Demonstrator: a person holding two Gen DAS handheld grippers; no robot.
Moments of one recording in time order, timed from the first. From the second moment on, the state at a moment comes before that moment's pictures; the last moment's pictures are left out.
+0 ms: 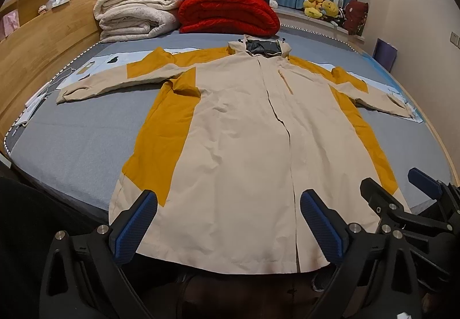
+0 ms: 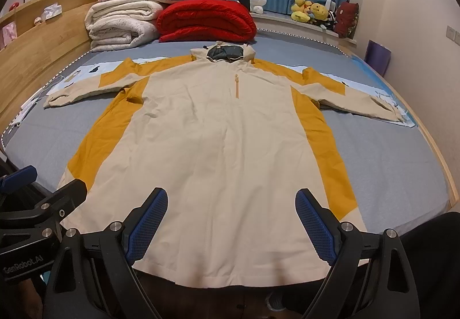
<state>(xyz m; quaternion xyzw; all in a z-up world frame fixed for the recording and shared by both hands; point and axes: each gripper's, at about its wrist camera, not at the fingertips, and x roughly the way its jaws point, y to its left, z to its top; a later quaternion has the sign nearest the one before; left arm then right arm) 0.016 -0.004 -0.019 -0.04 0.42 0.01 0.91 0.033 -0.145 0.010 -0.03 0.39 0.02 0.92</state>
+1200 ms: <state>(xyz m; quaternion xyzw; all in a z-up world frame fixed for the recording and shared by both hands) 0.358 0.193 0.008 -0.11 0.37 0.16 0.91 0.362 -0.176 0.059 -0.01 0.38 0.00 0.93</state>
